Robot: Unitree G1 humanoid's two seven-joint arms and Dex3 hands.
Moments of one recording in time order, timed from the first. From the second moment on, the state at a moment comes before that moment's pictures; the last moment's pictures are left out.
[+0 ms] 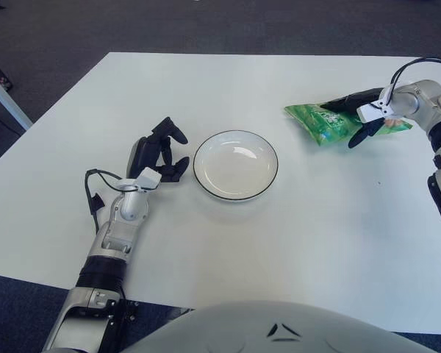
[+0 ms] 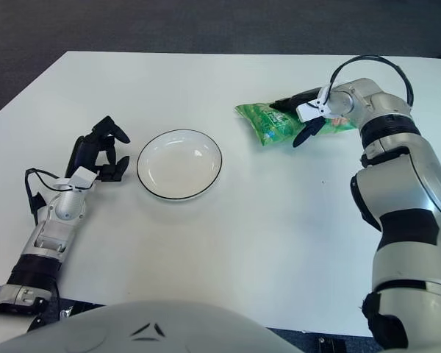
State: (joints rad) left arm -0.07 0.28 -0.05 0.17 0.33 -0.50 0.22; right arm -1.17 -0.73 0.64 1.24 -0.77 -0.65 0.46
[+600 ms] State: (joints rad) left arm -0.07 0.29 -0.05 0.15 0.33 -0.49 0.22; right arm -1.04 -0.71 0.66 1.24 -0.85 -0.53 -0.35
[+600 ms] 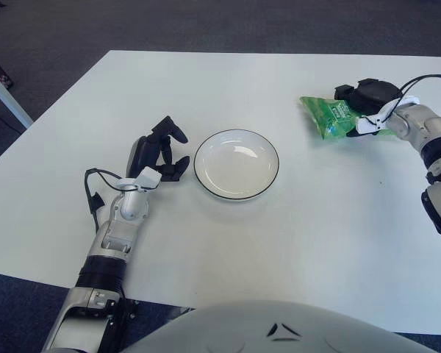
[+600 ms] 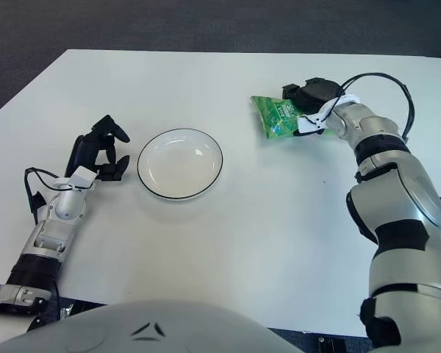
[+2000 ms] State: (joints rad) left arm -0.08 0.29 -0.06 0.17 0.33 -0.51 0.25; right arm -0.80 -0.54 0.19 0.89 -0.24 -0.44 -0.02
